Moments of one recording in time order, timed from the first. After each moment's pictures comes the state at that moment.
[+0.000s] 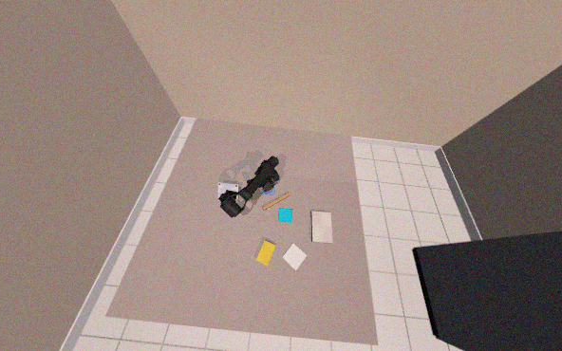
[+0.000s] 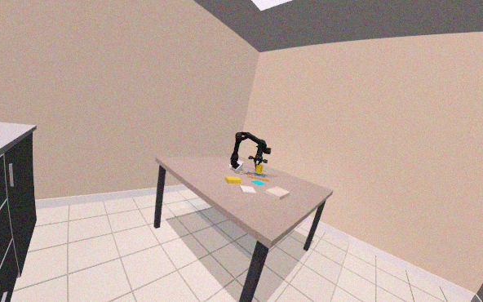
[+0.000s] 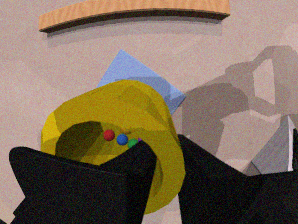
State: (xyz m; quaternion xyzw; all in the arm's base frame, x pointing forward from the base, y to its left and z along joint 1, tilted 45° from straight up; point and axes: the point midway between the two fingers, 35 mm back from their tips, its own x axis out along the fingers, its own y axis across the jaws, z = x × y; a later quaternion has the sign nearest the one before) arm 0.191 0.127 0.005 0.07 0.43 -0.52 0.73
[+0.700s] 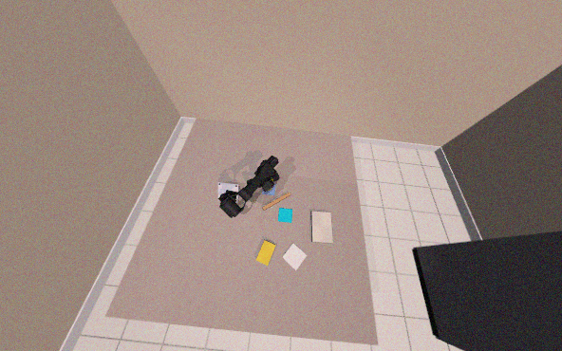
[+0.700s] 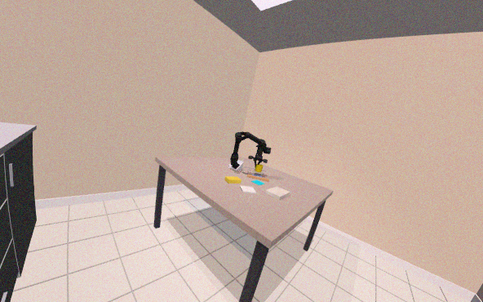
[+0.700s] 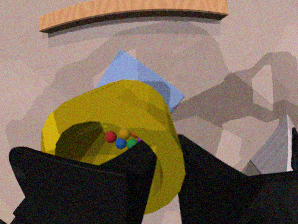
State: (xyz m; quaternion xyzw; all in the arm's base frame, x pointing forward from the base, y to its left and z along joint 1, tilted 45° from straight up) arm 0.190 0.129 0.007 0.07 0.43 -0.52 0.73
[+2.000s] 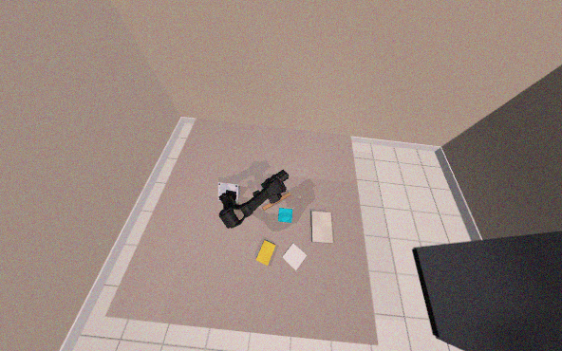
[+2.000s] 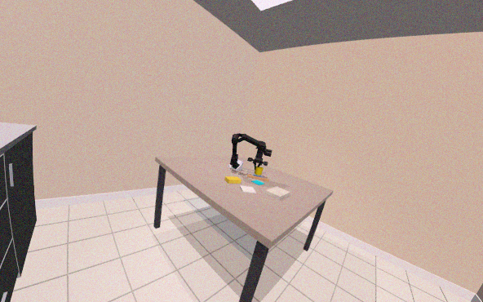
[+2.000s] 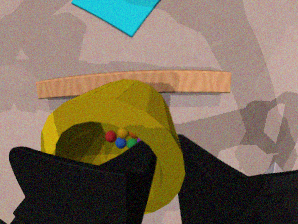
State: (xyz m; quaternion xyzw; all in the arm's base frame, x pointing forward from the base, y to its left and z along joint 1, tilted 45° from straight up) arm 0.242 0.082 0.047 0.07 0.43 -0.52 0.73
